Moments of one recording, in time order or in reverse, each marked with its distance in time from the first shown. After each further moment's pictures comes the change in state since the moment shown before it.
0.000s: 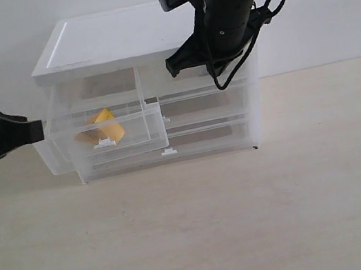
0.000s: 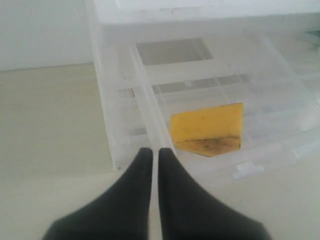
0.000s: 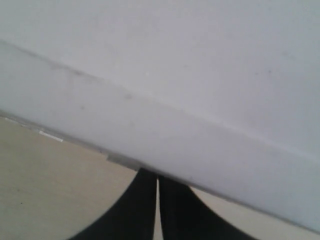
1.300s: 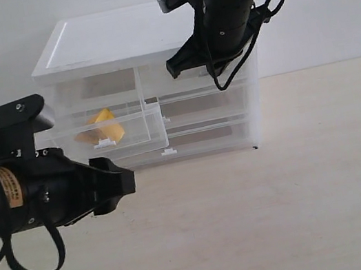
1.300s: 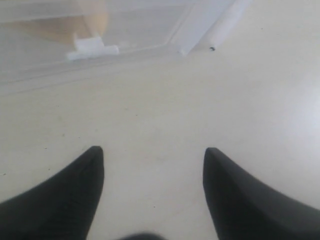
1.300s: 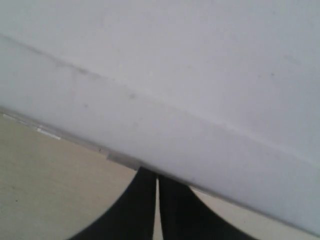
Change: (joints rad) left arm -0.298 0.142 0.041 -0.048 0.010 -0.216; right arm 0.000 0.000 0.000 -0.008 -0.002 -0.017
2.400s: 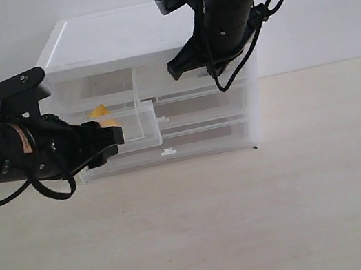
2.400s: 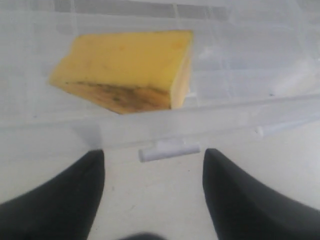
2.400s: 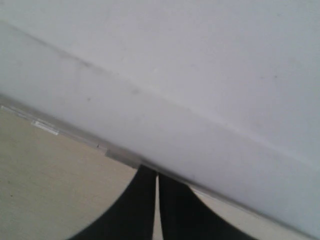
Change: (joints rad) left arm 0.161 0.201 -0.202 0.045 0.029 -0.021; right arm 0.000 0.000 0.000 -0.004 0.002 -0.041
